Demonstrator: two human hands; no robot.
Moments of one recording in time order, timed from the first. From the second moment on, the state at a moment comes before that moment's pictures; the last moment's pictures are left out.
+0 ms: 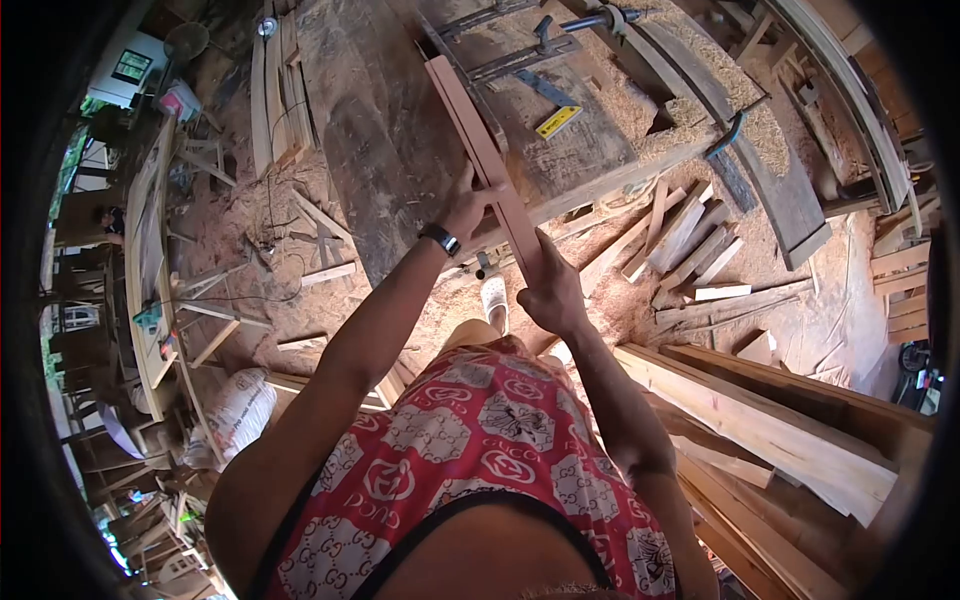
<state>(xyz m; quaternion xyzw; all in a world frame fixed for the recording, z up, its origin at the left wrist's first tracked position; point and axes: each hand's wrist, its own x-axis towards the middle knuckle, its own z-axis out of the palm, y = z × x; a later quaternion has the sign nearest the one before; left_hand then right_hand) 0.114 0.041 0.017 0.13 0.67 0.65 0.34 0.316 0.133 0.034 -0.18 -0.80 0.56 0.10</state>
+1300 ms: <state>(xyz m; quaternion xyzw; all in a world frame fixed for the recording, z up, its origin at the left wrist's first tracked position) 0.032 0.060 0.026 0.13 0.68 0.64 0.34 0.231 0.166 0.030 -0.18 -0.82 0.54 0.08</state>
